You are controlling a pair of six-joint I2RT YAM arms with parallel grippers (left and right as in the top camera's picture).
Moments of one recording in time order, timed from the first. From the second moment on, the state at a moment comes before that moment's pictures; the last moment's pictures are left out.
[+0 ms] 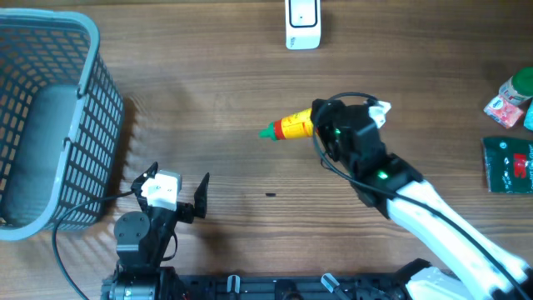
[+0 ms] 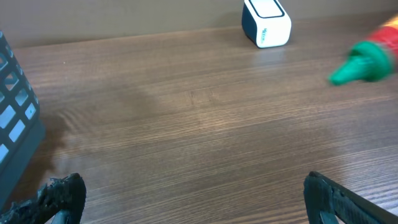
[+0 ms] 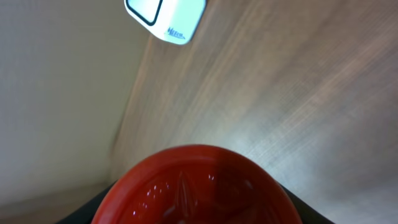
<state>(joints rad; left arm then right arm) -0.01 0.14 0.09 -0.27 0.21 0.07 0.53 1.33 0.76 -0.02 0.17 1.42</state>
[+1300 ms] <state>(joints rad) -0.01 0.15 0.09 -0.27 0.21 0.07 0.17 2.43 1.75 0.53 -0.27 1.26</state>
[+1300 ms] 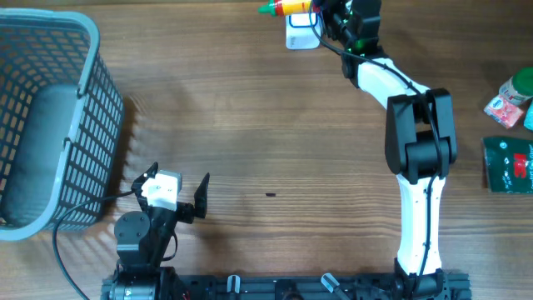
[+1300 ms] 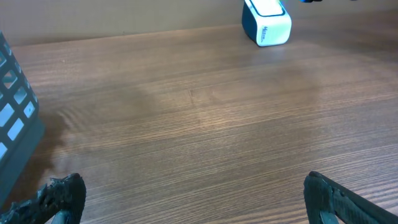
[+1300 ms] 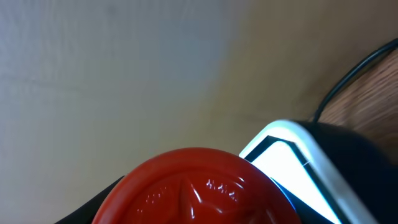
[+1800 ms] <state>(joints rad) -0.01 0.15 0.09 -0.27 0.21 0.07 0.08 2.46 1.76 0.63 -0.44 1.16</state>
